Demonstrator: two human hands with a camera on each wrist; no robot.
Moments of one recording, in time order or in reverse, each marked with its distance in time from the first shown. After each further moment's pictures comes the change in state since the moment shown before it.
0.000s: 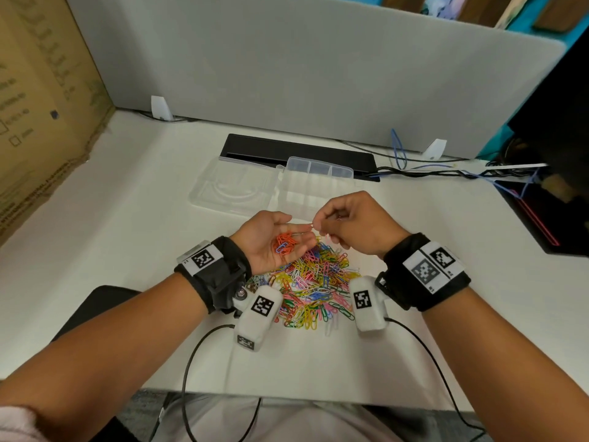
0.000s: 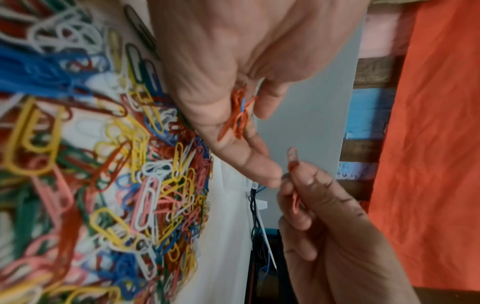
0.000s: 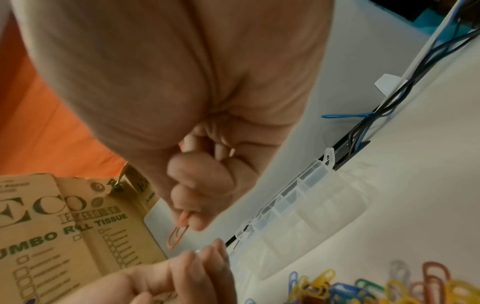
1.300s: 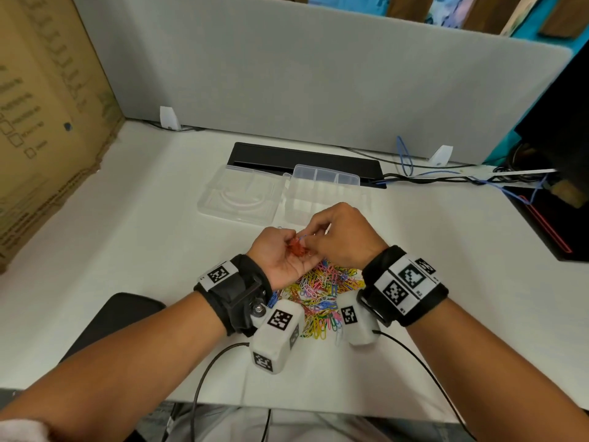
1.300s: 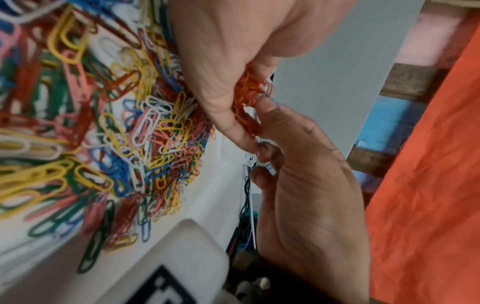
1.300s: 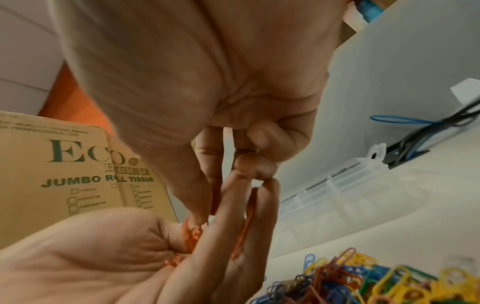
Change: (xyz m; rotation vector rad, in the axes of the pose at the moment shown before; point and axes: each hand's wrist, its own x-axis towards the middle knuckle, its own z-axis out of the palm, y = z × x) left_hand 0.003 -0.014 0.007 -0.382 -0.068 0.052; right_hand 0.007 -0.017 0.032 -0.319 0.082 -0.024
